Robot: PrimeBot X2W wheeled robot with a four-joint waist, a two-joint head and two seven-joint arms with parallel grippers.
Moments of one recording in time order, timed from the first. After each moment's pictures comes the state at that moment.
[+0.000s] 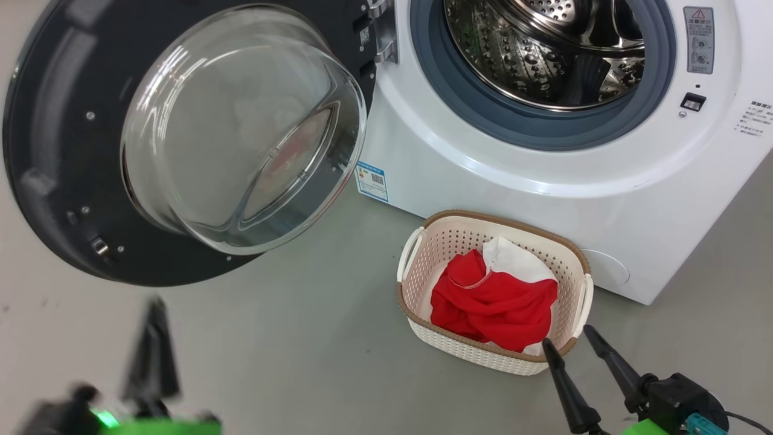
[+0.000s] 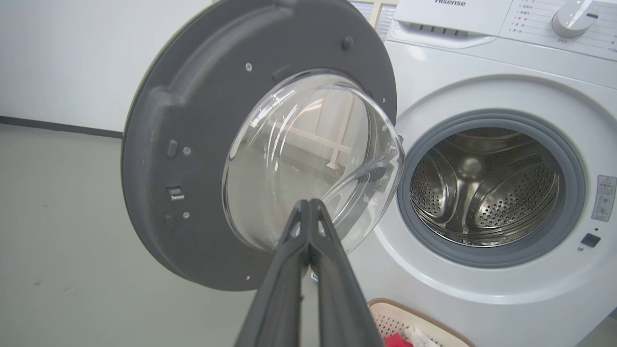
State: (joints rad) left arm 0.04 0.04 -0.01 0.02 -0.42 0.06 -0.26; right arm 0.07 -0.12 0.16 0.18 0.31 0.13 -0.26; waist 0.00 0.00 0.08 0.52
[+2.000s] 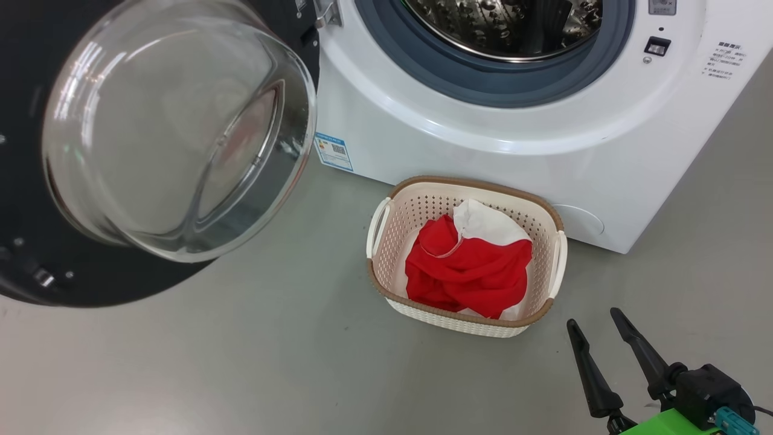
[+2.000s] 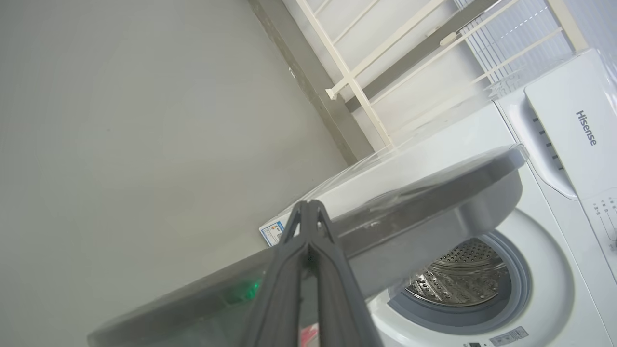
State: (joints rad) left arm -1.05 0.49 0.41 1.02 -0.95 -0.12 0.71; right arm 0.08 -0.11 0.08 0.13 0.31 0.13 -0.26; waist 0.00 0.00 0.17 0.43
